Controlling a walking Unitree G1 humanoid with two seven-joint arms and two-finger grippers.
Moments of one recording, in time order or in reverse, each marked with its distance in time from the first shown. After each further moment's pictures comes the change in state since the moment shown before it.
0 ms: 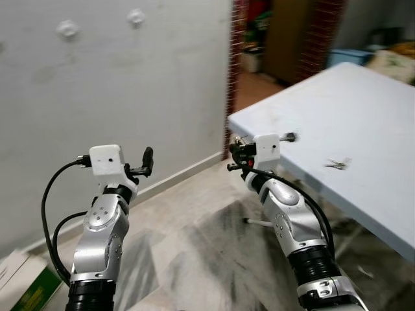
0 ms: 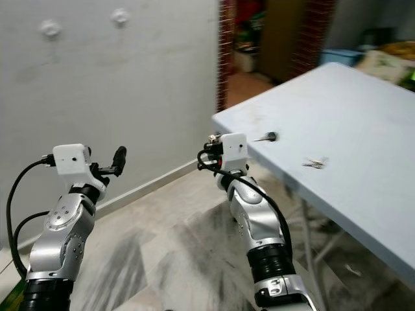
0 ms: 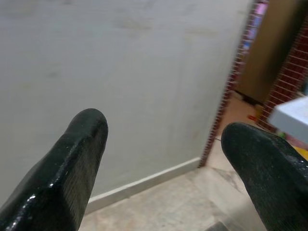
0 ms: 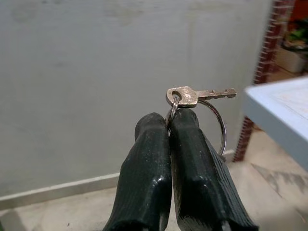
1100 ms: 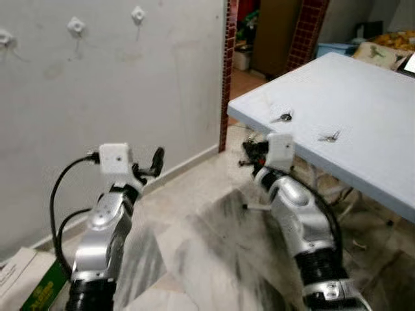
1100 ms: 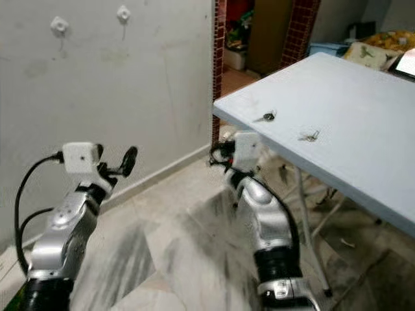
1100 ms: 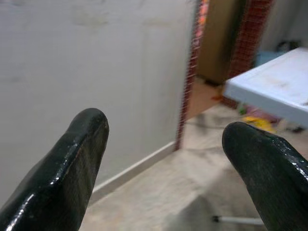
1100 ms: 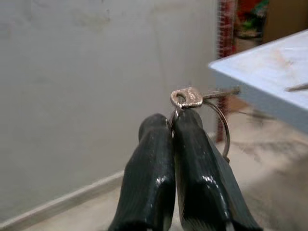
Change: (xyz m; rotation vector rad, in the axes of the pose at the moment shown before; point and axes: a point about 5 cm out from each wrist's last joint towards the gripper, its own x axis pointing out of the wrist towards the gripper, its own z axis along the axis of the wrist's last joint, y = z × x) left arm -0.001 0.008 0.001 0.027 0.012 -0.074; right arm -0.002 0.002 0.000 0.053 -0.009 -0.052
